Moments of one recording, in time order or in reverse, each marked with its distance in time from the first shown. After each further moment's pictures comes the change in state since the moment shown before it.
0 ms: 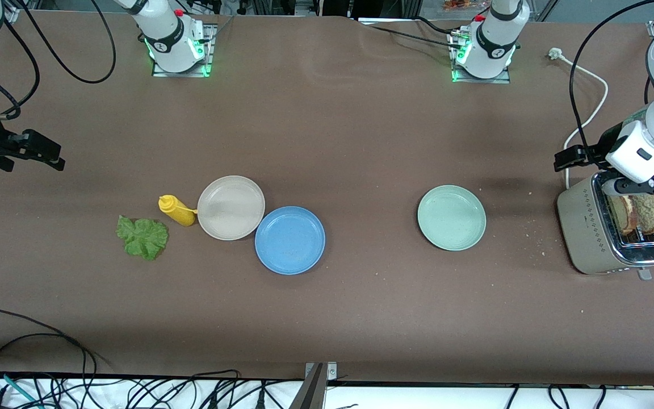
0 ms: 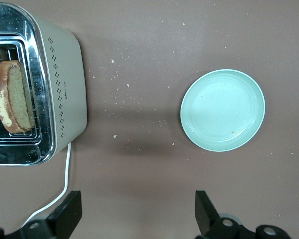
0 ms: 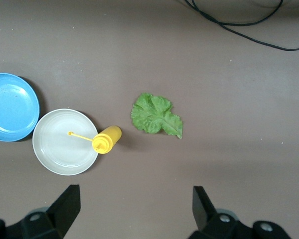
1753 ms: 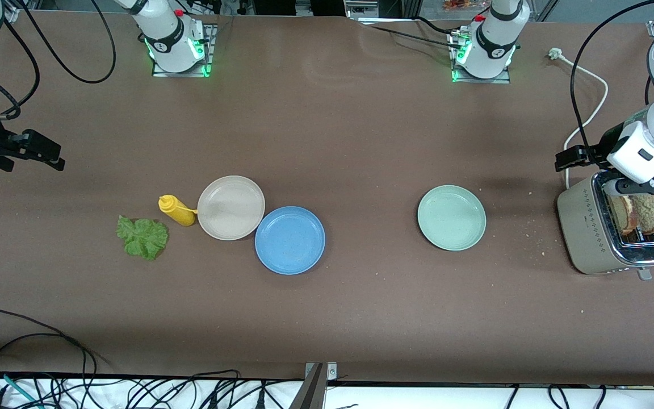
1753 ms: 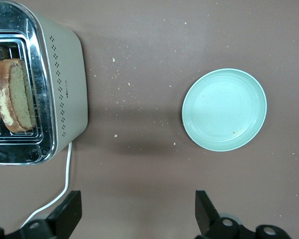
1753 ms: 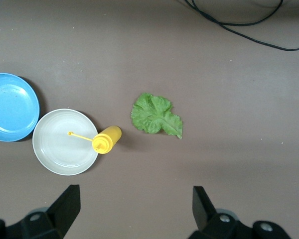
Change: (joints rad) left arm 0.006 0.000 -0.001 -0.003 0.000 0.000 0.002; right arm 0.000 0.000 0.000 0.000 0.000 0.000 0.000
